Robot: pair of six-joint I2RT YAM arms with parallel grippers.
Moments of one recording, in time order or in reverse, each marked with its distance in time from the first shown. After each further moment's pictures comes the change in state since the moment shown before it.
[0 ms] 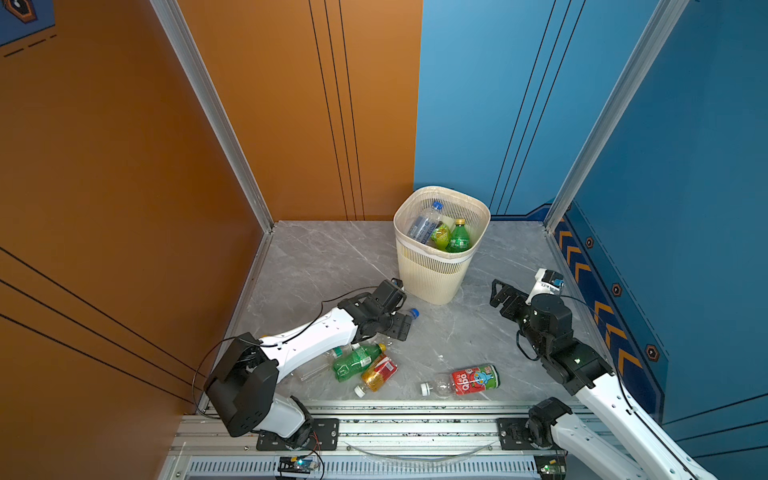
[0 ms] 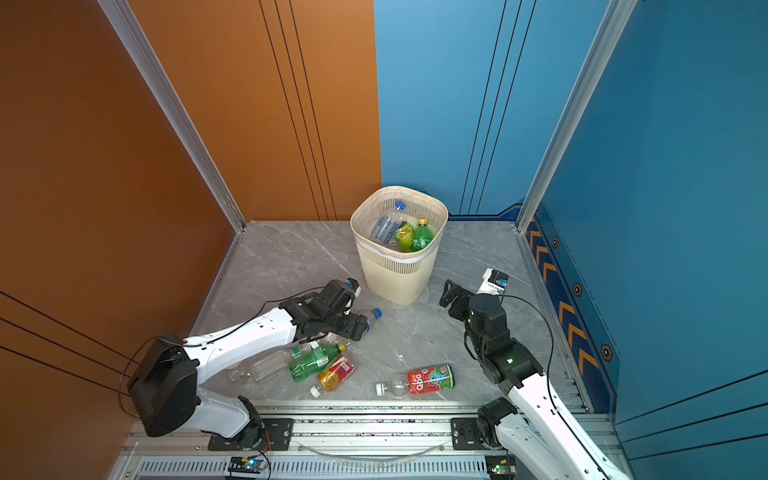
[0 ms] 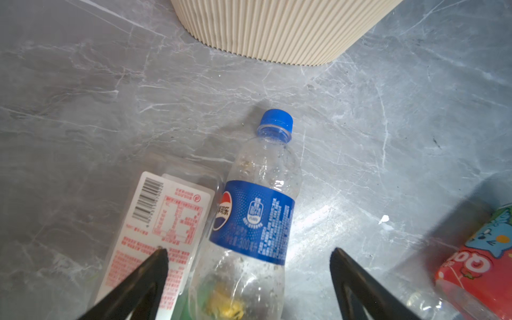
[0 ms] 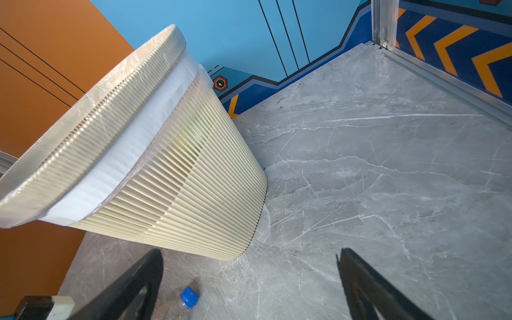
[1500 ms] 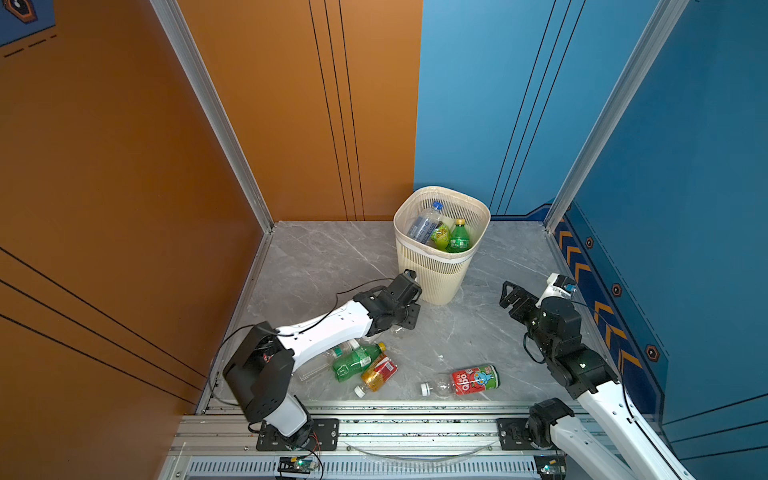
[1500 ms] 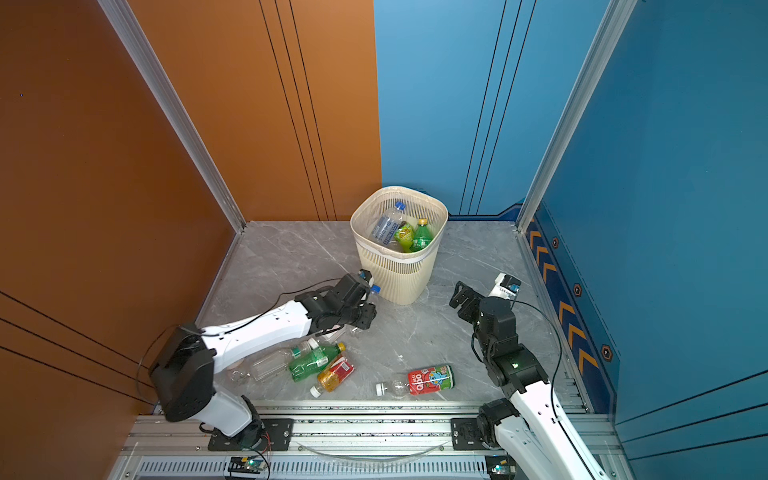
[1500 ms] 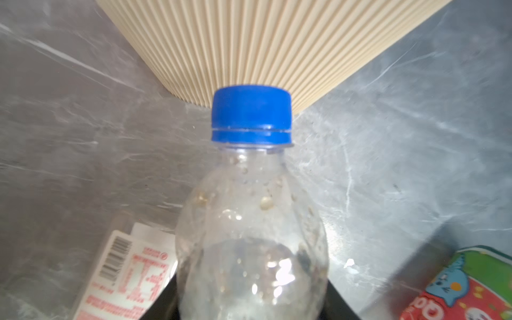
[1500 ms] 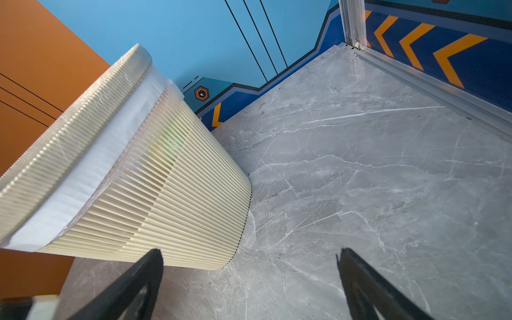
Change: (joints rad) left arm -0.048 -0.029 0.045 0.117 -0.069 -0.056; right arm -0.106 -0.048 -0.035 -0.013 -0.051 0.019
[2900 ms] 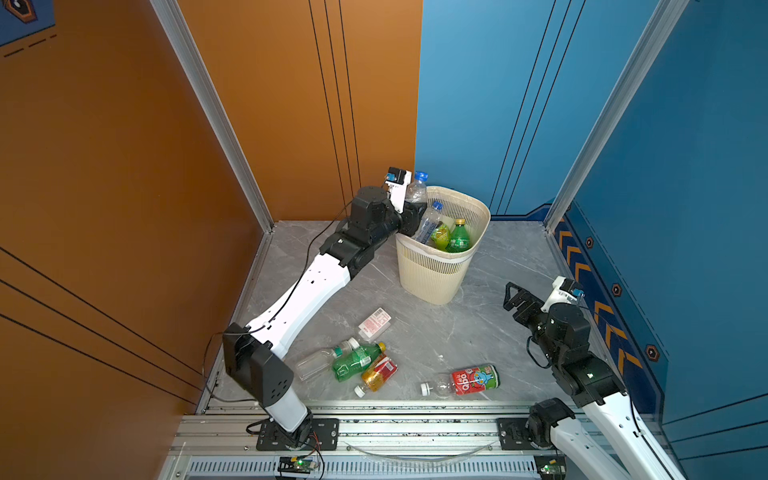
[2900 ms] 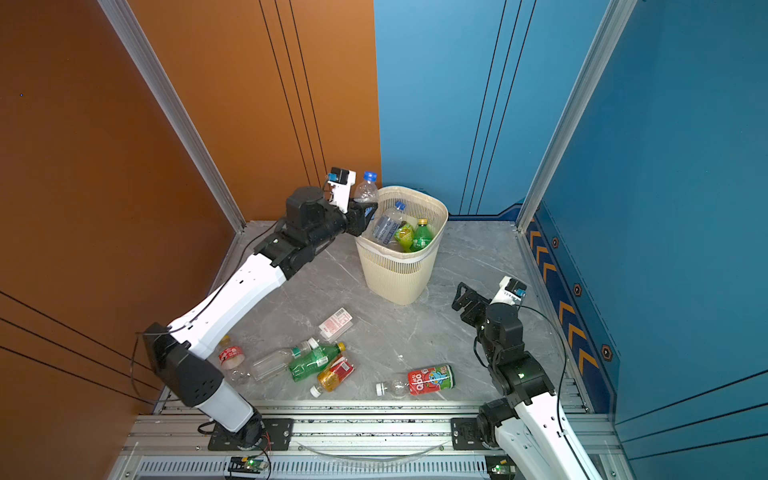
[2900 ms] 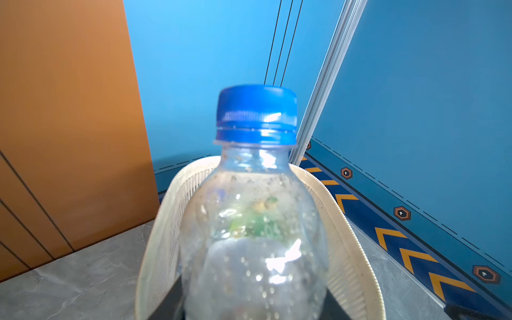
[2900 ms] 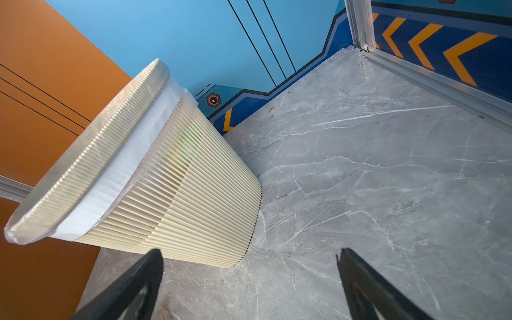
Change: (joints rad) left arm 0.240 0.225 0.735 0.180 0.240 0.243; right arm -0.010 -0.074 -0.012 -0.026 -0.027 0.019
